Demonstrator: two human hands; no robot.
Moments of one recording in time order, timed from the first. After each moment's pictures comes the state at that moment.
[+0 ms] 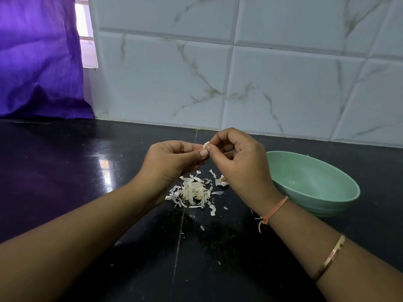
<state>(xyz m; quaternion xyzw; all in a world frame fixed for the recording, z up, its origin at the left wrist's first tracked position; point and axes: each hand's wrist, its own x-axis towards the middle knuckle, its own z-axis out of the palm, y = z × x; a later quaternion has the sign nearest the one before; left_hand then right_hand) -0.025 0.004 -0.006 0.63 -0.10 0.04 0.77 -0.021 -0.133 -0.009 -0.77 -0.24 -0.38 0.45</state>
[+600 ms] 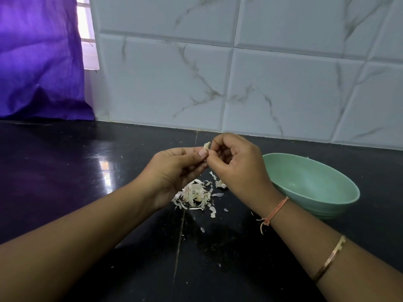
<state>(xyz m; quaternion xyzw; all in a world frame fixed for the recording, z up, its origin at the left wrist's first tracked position) -0.025 0.002 -0.006 0.54 -0.07 -0.07 0.84 -0.020 -0.132 -0.010 -0.79 -0.25 -0.36 0.43</state>
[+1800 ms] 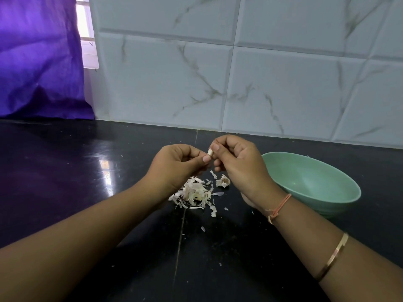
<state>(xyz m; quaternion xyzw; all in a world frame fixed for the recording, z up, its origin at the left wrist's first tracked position) -0.019 0.004 -0.016 0.71 -0.16 0.08 0.68 -0.022 -0.132 -0.006 -0.75 -0.17 -0.18 0.61</state>
